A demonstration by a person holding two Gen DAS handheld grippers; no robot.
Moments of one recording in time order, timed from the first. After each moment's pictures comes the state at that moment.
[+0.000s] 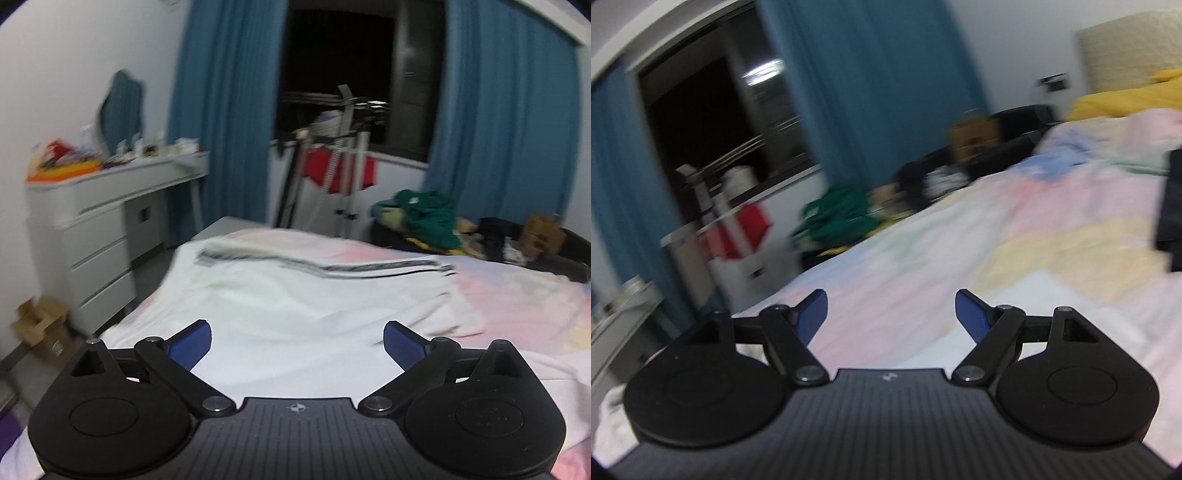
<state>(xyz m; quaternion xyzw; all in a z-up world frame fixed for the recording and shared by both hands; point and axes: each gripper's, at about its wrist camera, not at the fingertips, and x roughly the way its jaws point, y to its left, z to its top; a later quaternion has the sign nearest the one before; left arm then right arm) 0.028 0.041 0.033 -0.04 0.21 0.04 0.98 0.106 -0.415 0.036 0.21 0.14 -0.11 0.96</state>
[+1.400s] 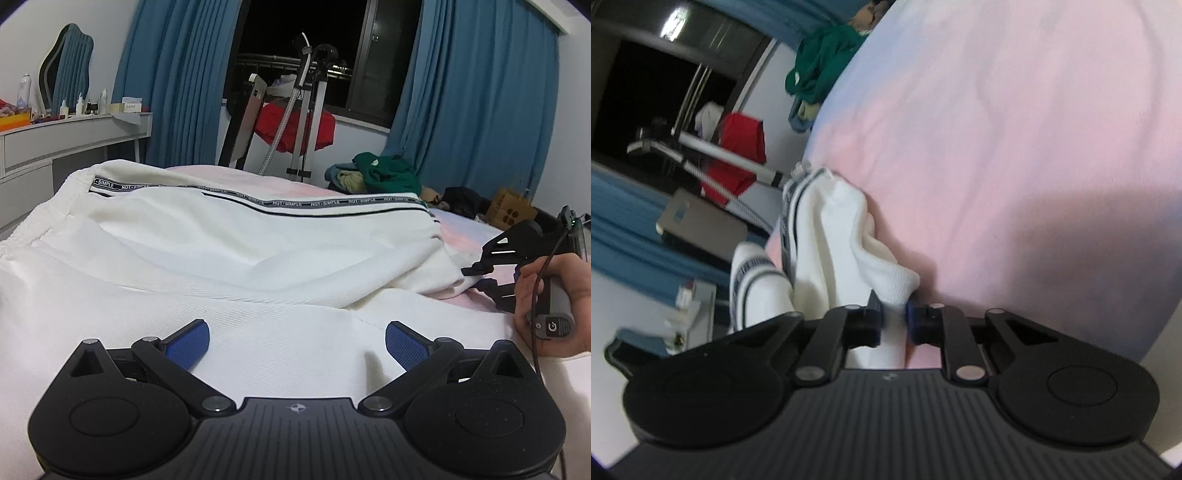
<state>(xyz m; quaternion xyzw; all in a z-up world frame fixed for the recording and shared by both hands) 0.150 0.041 -0.119 -0.08 0.25 -0.03 0.97 0.350 -0.296 -0.091 0.48 0.32 -0.05 0.81</state>
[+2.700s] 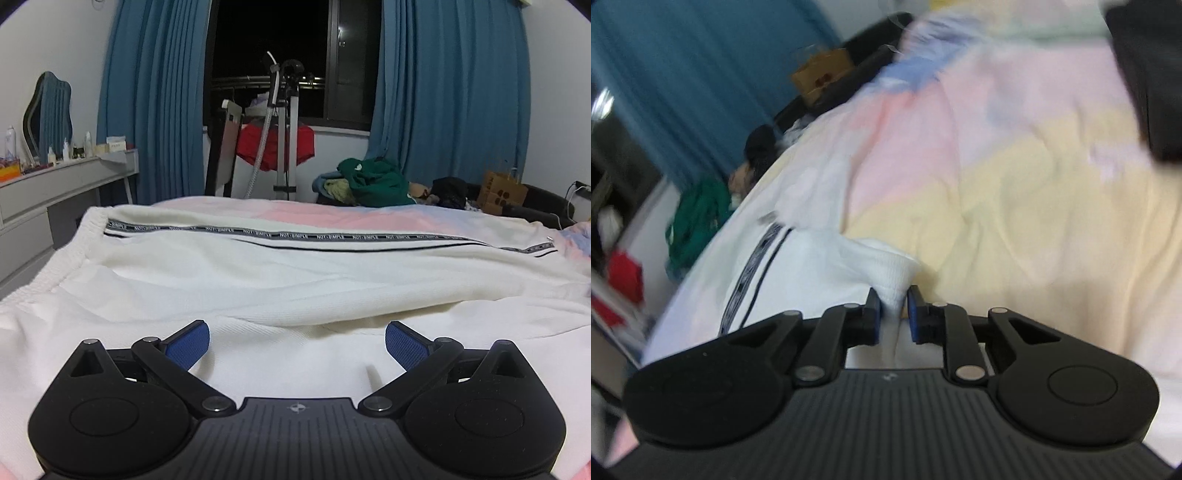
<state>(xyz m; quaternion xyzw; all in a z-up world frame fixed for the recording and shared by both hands) 0.117 0.008 -0.102 -0.01 0.22 -0.03 0.97 0.256 -0.596 -0.066 0.35 0.23 -0.28 0.86</state>
